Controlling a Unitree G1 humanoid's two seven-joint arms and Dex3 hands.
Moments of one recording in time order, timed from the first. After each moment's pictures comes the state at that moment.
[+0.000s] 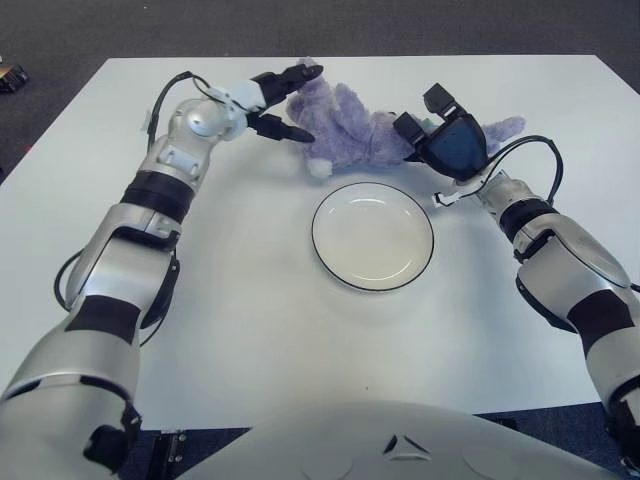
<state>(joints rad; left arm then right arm) -0.89 0.49 -0.07 0.55 -0.31 0.02 -0.71 -1.00 -0.40 0.90 1.30 -1.20 -0.19 -1.38</state>
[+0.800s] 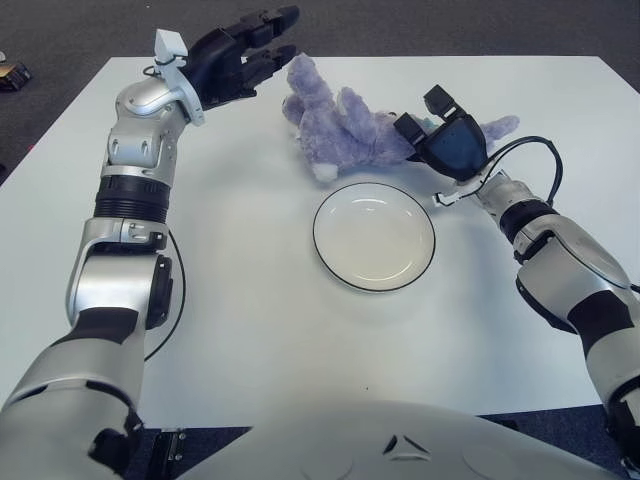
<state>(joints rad) -0.91 0.48 0.04 0.34 -0.36 0.31 -0.75 -1.00 -0.40 0.90 1.30 -1.19 -0.18 -1.34</state>
